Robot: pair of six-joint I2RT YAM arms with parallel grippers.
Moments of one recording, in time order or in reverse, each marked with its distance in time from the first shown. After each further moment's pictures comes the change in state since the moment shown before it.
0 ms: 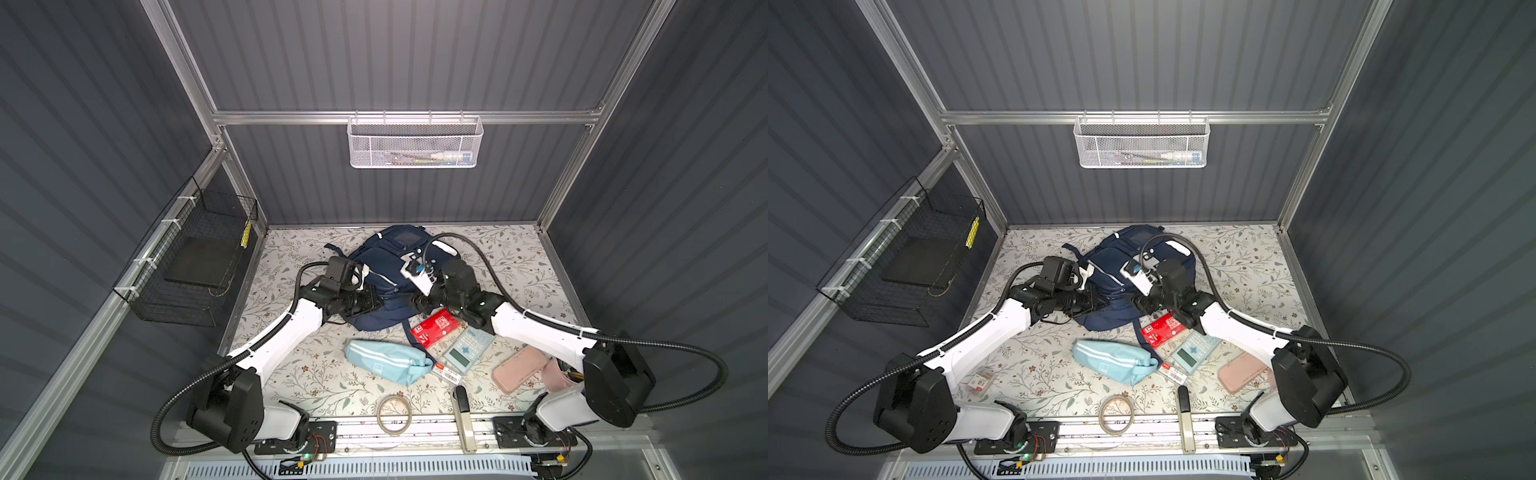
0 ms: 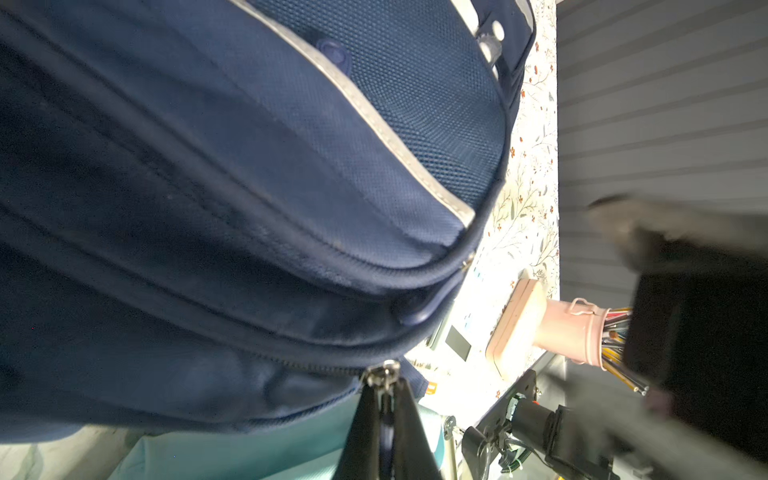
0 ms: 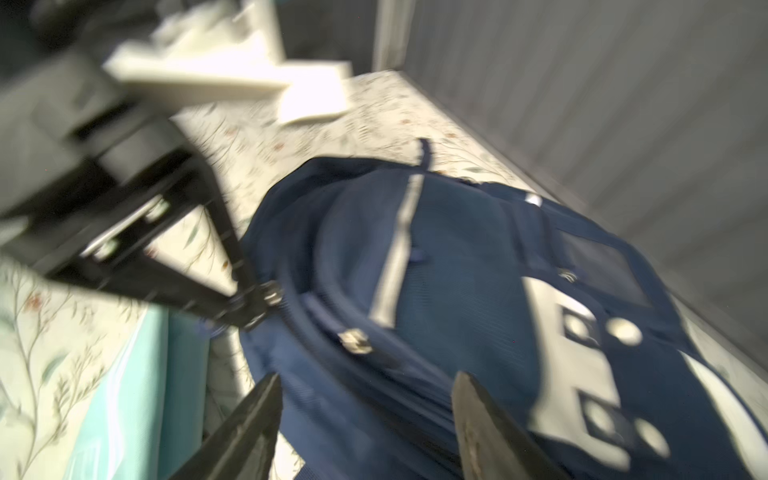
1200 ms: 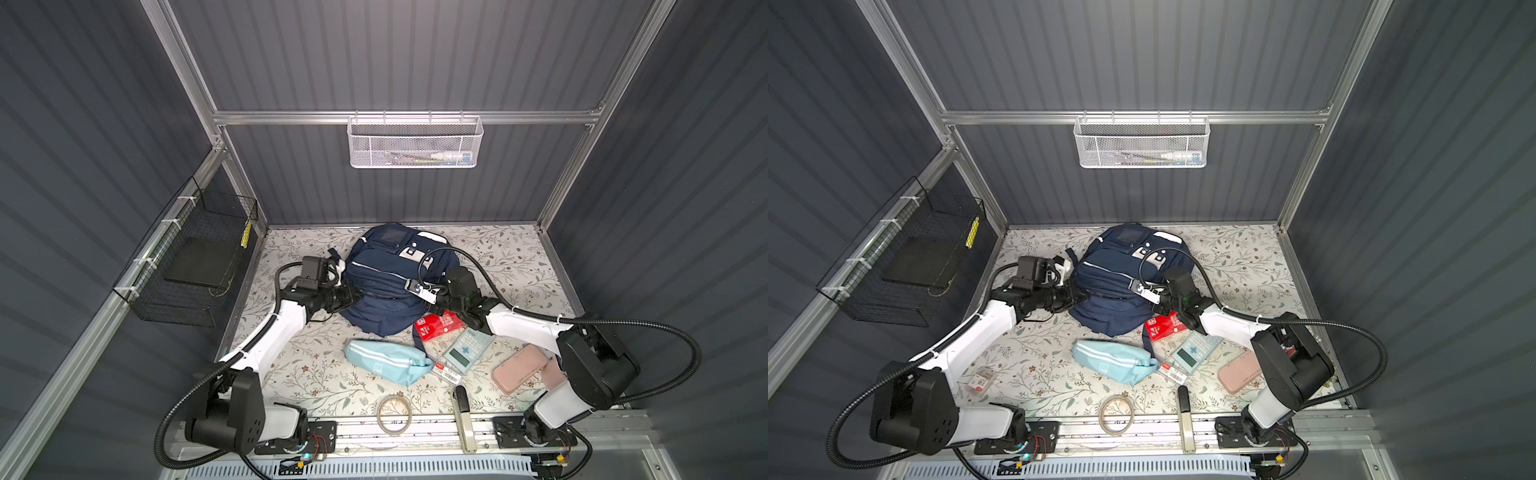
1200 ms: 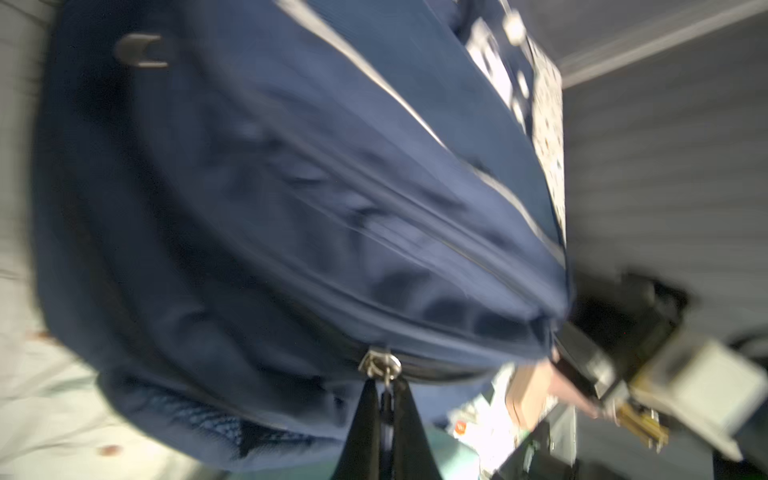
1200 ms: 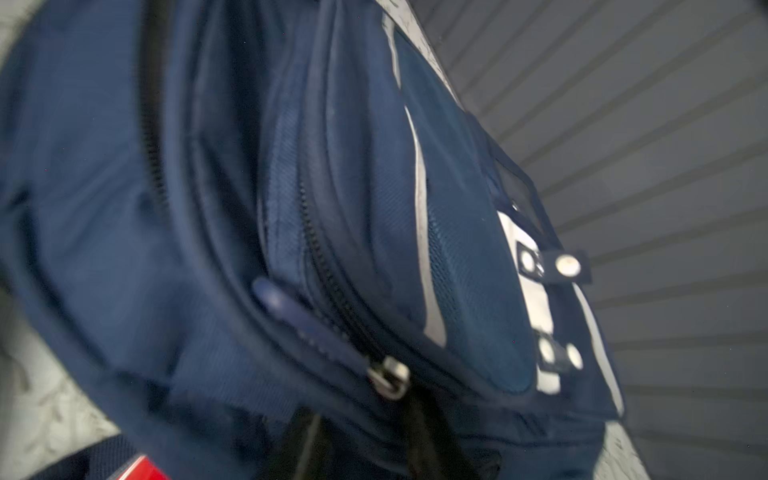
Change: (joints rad) left arm 0.154 -0.054 -0.099 0.086 0.042 0.039; right arm -0.120 0.062 -0.113 0.121 0.132 -0.346
